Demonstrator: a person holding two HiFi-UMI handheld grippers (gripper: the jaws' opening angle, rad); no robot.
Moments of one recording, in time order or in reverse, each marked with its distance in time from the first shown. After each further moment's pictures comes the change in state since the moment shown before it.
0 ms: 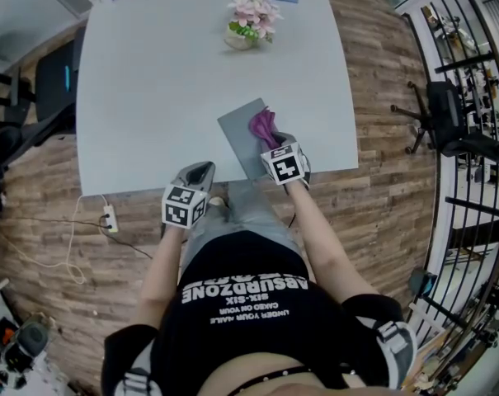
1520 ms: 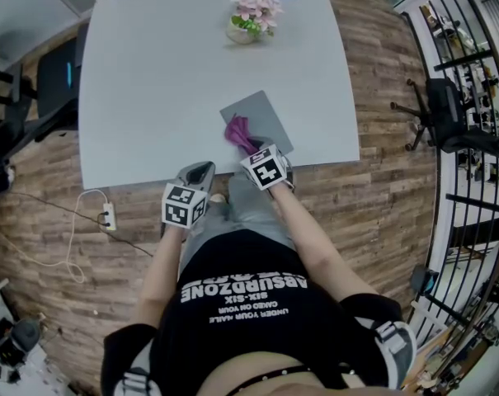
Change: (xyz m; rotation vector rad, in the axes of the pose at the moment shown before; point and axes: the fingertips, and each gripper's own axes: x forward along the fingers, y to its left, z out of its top) left arm -0.020 -0.006 -0.021 0.007 0.003 -0.006; right arm 0.006 0.092 0.001 -0.062 -0.011 0.145
